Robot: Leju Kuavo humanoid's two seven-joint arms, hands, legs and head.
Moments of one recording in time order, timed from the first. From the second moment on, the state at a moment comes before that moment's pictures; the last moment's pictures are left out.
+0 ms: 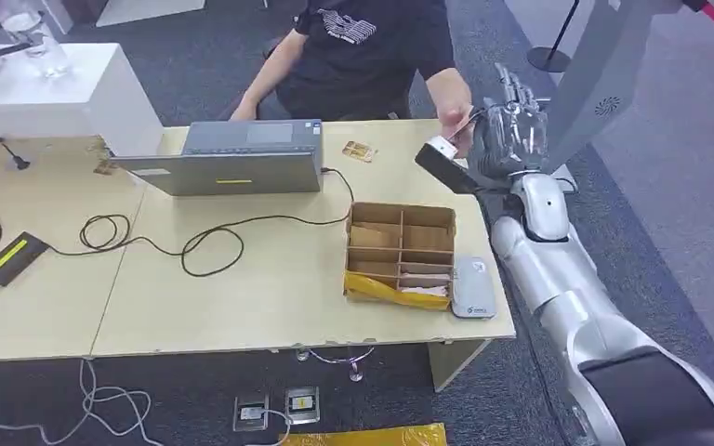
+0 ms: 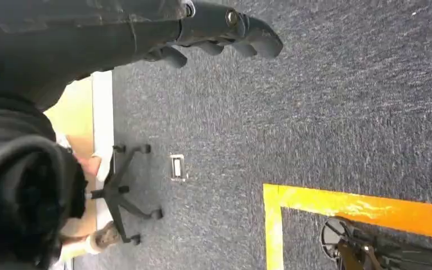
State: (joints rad) left arm -0.16 0.22 -1.10 -0.19 1.04 0.26 0.13; right arm -0.97 -0.01 0.32 -0.58 1.22 -0.65 -0.06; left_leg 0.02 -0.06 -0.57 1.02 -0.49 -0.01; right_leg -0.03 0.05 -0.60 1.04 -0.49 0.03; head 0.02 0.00
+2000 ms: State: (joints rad) left arm -0.14 0.20 -1.13 -0.18 1.21 0.31 0.10; right arm -0.39 -0.68 -0.52 -0.28 0.01 -0.17 0.04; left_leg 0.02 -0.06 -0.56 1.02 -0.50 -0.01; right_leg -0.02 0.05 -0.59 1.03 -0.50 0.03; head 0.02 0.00
